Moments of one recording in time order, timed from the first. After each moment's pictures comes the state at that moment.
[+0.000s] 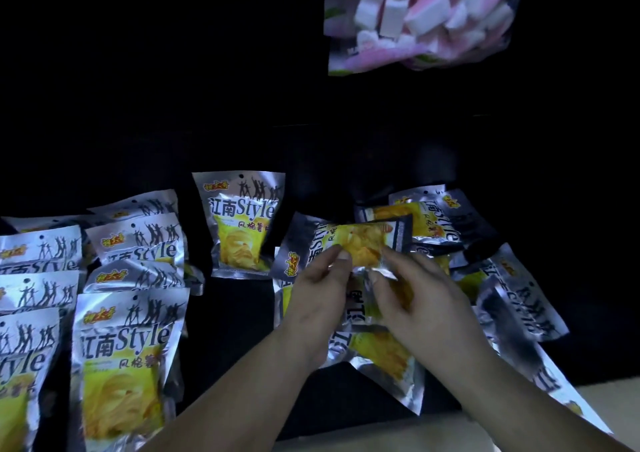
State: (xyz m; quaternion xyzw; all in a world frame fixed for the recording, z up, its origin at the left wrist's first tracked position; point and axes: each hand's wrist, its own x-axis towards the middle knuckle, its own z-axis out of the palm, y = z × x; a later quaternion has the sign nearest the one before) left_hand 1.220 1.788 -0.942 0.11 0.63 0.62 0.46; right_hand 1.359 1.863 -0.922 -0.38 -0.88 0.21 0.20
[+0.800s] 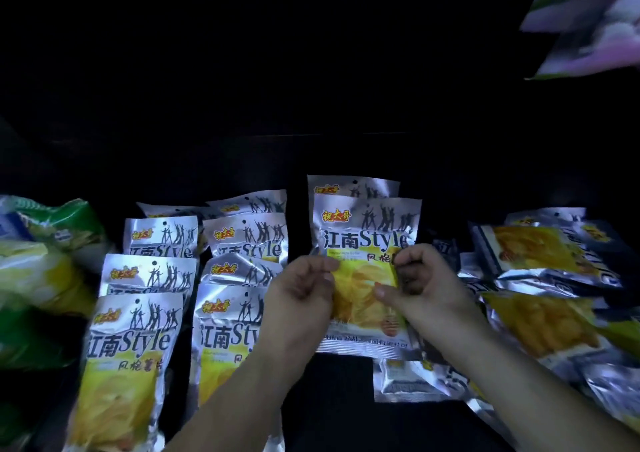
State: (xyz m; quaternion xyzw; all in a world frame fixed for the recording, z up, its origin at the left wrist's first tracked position) left_hand 1.104 1.681 -0.922 0.13 0.70 0.64 0.28; right_hand 1.215 1.820 -0.931 -0.39 -0.69 0.58 0.15
